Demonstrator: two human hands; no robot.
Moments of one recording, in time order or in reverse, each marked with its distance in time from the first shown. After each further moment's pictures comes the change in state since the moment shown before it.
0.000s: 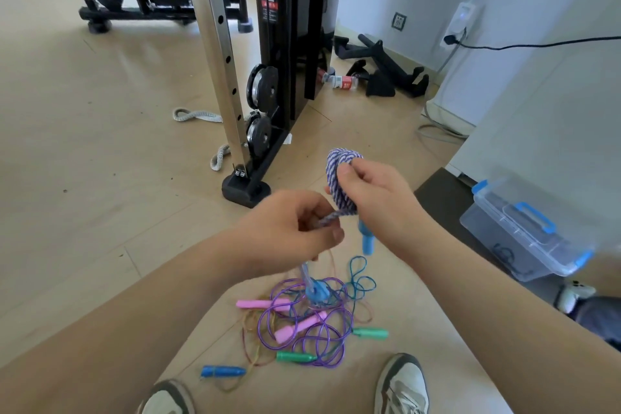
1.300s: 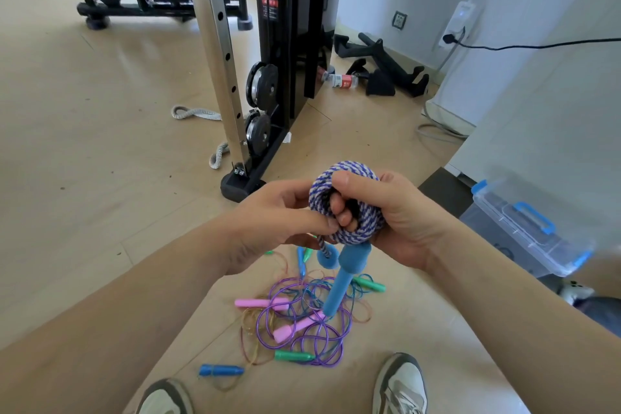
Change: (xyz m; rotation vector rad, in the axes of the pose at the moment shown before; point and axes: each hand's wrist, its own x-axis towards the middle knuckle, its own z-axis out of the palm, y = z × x) left_hand 0.004 0.000 -0.013 -0.429 -0.189 -0.011; right_hand -0.012 -0.004 -0.018 0.719 -0.390 0.263
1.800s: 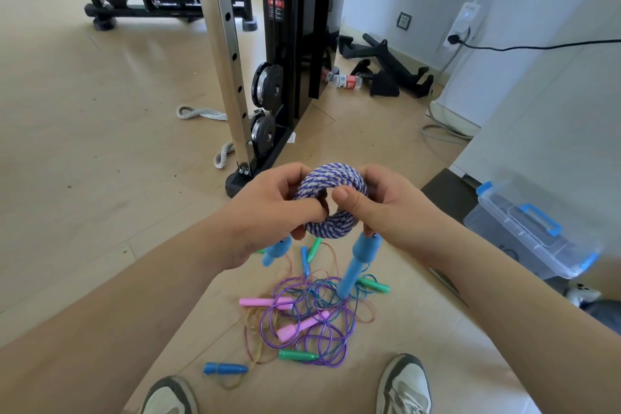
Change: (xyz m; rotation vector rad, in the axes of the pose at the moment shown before) left_hand -0.003 0.004 -0.006 0.171 0.291 -0.015; right_hand 0.003 0.010 -0.009 -0.677 0.158 -0.191
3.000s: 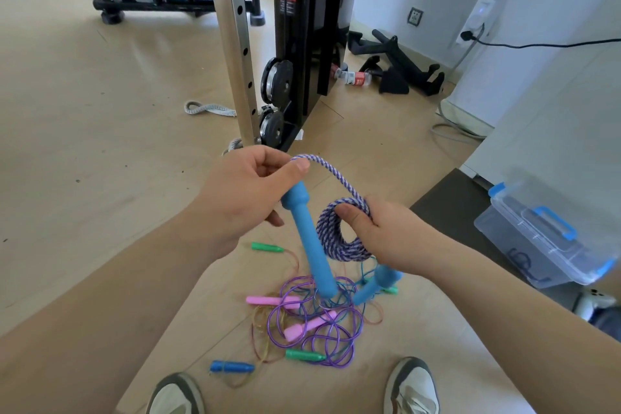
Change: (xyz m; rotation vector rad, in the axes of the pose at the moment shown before) left_hand 0.009 -0.009 -0.028 -0.058 0.361 -0.021; right_hand 0.013 0.010 0.024 -0.554 -0.048 0.242
